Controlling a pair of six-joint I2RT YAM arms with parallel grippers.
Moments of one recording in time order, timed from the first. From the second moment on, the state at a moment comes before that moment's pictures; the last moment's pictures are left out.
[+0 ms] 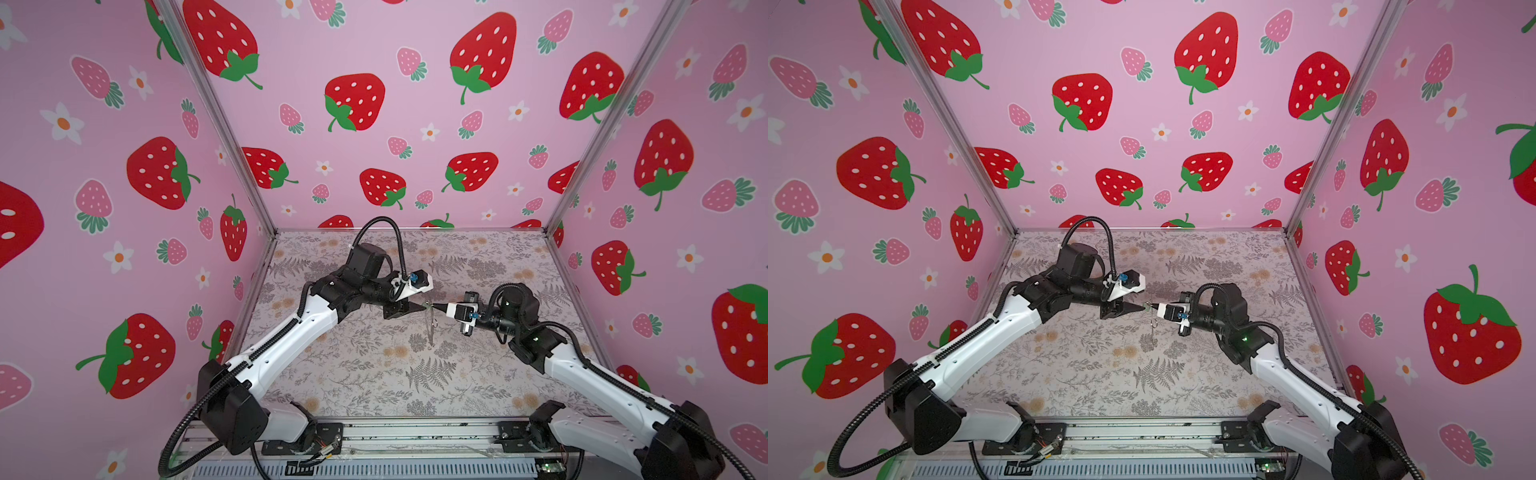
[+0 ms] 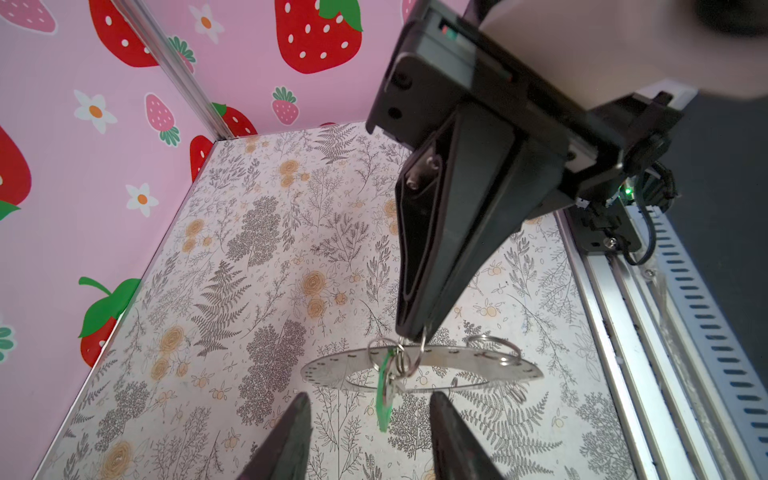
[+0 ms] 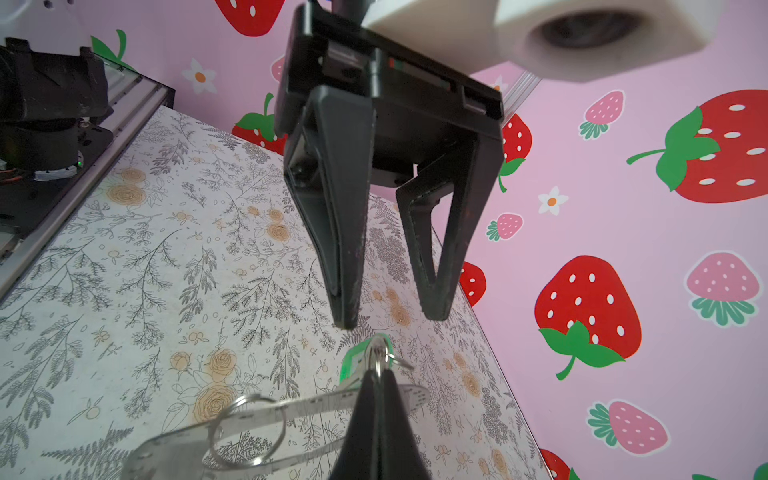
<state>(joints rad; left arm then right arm) -0.60 1.39 1.27 -0.56 0.65 0.73 0.67 1.05 0.65 0.24 -0.65 -0.71</state>
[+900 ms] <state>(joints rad) -0.64 1.43 1.27 -0.59 0.68 0.78 0.67 1.04 0.65 0.24 -0.68 -0.69</state>
